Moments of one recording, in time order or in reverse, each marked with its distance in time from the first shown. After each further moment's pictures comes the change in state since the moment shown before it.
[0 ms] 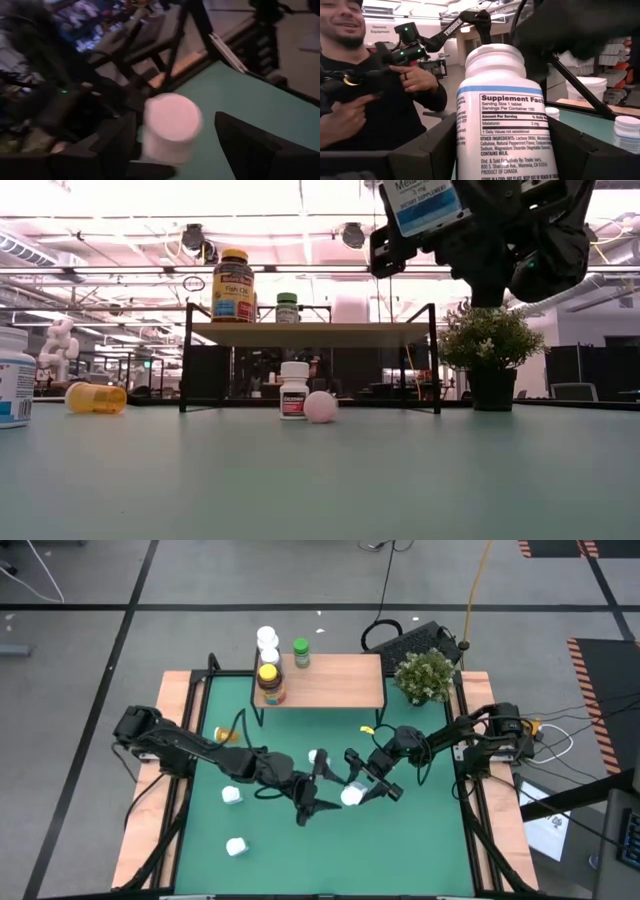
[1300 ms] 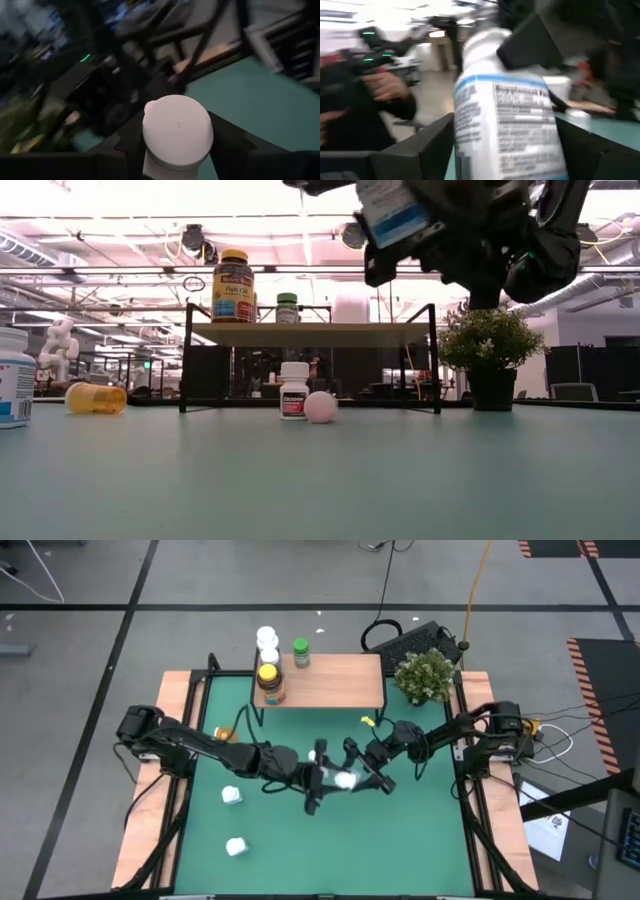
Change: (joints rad) left arm 0.054 -0.009 0.000 -0.027 -0.124 -0.148; right arm -0.047 -0.003 0.005 -0.040 0.095 0.004
